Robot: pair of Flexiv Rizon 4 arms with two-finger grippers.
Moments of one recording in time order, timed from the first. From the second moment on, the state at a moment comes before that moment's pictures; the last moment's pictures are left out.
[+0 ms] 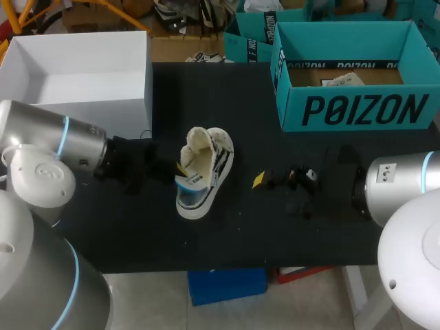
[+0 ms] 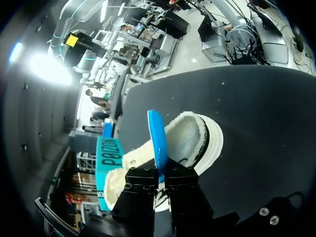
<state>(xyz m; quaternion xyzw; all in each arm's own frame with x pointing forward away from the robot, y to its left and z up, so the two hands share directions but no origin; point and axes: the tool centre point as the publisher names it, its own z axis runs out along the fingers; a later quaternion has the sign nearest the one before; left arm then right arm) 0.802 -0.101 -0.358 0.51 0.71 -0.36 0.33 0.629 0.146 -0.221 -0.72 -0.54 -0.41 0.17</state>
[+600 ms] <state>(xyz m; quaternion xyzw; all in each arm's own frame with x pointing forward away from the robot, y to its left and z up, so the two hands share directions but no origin) 0.793 -0.105 -0.356 0.52 0.71 -0.36 0.32 0.629 0.146 -0.221 -0.72 -0.54 -0.41 0.17</state>
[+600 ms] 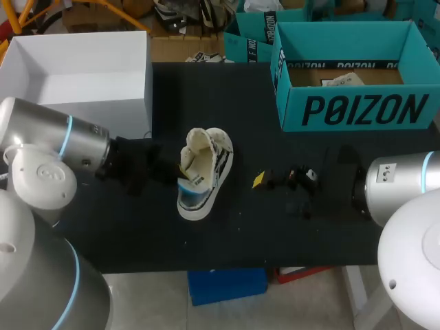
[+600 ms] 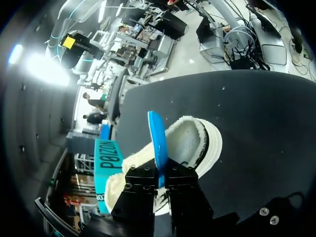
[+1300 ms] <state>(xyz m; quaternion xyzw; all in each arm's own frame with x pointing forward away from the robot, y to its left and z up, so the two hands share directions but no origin) 0.789 -0.109 -0.368 0.57 0.72 -0.27 0.30 0.629 0.146 -0.221 -0.72 -0.54 -0.41 0.17</state>
